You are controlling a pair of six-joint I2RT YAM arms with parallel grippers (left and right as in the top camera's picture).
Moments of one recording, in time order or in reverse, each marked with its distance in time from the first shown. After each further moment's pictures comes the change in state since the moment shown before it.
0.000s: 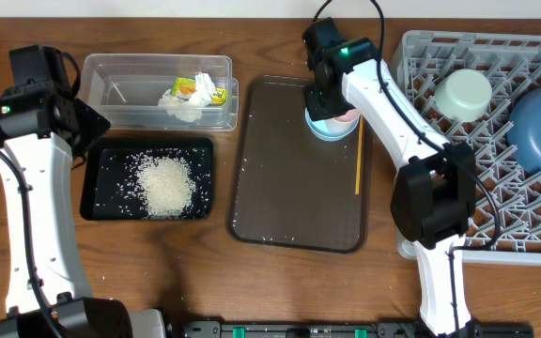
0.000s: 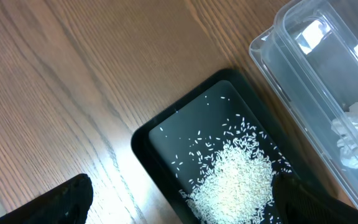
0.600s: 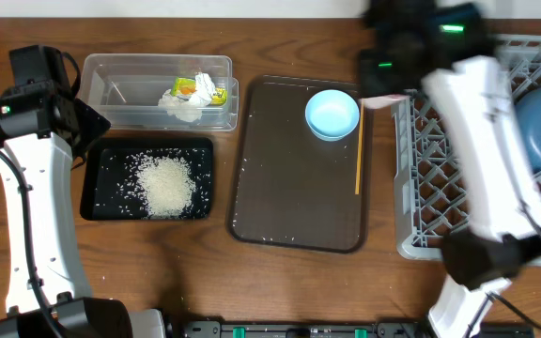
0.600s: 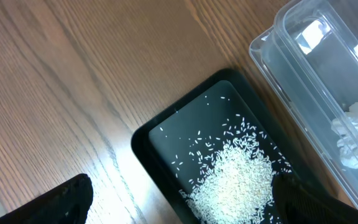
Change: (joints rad) left arm 0.000 0.000 0.000 0.000 0.000 0.000; right arm -0.151 -0.356 0.230 -0.375 -0.119 -0.039
